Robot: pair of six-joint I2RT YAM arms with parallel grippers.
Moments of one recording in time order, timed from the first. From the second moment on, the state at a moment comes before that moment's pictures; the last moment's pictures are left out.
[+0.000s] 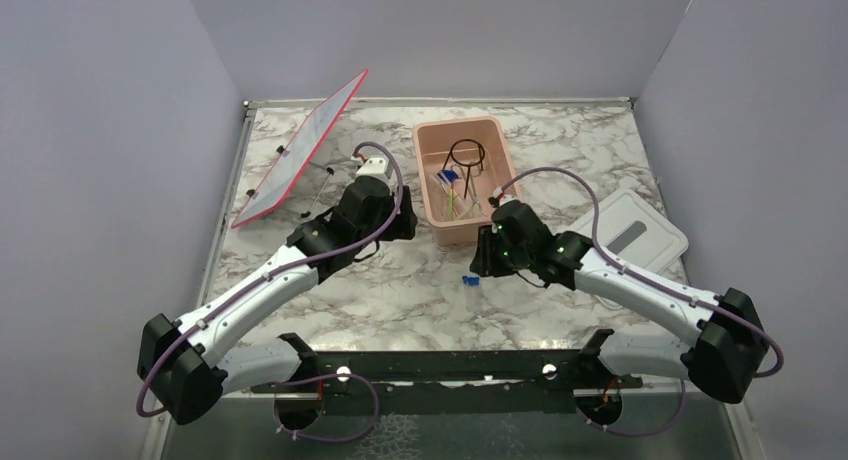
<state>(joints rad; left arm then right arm) -0.72 1.15 0.97 -0.41 -0.23 -0.52 0.75 1.16 0.80 -0.45 -0.01 0.59</state>
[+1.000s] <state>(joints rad) -0.72 1.07 0.79 -0.24 -0.14 -0.54 0.97 1.51 0.81 -0.53 0.28 0.81</state>
